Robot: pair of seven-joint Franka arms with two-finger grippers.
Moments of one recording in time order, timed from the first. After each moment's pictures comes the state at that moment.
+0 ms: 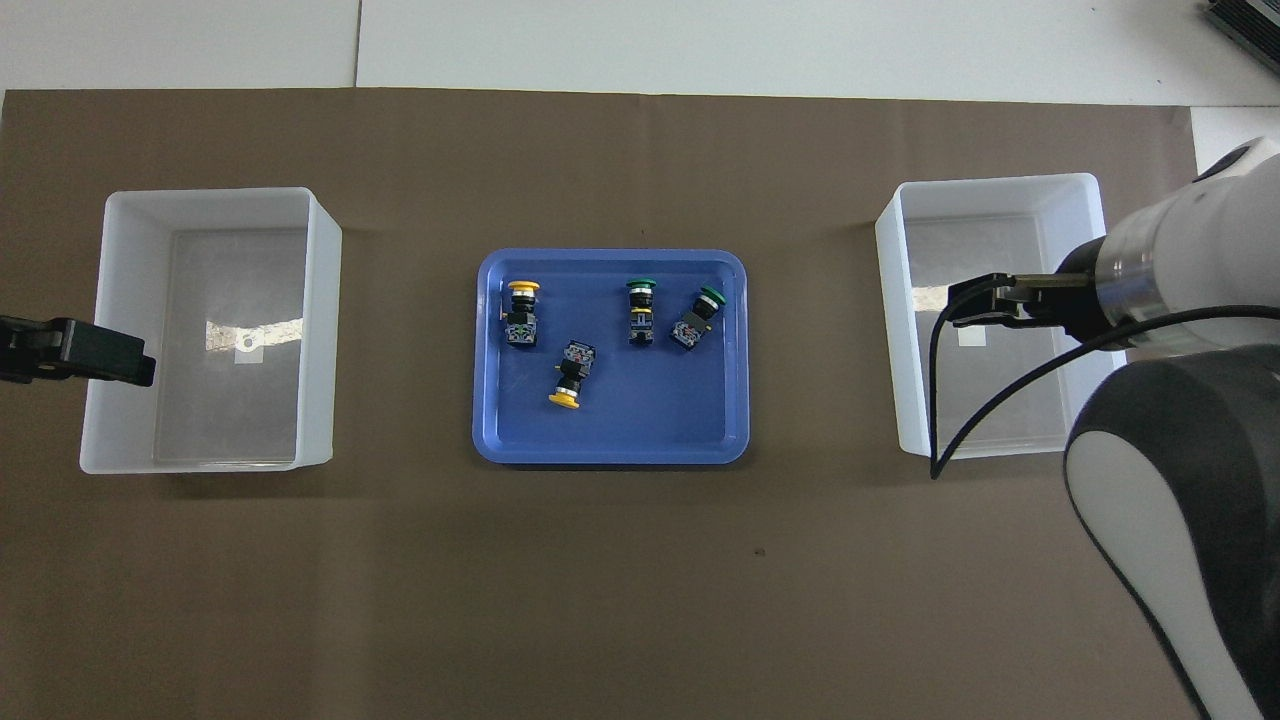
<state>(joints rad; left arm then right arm) 0.01 -0.08 -0.06 -1.62 -0.04 1.48 0.04 0.15 -0.01 0.04 -1.71 -0.03 1.78 0.30</state>
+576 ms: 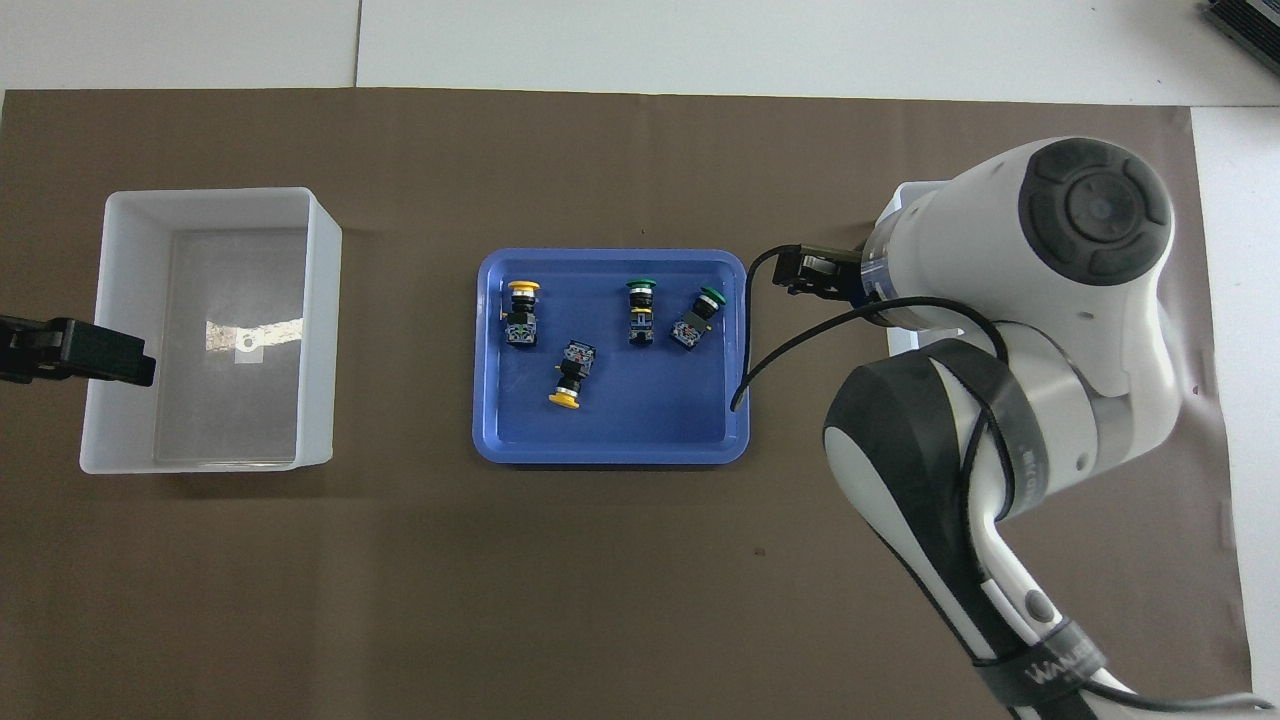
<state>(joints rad) 0.01 -0.08 -0.06 -1.62 -0.04 1.48 0.04 0.31 0.16 0.05 -1.71 -0.03 2.02 0.66</state>
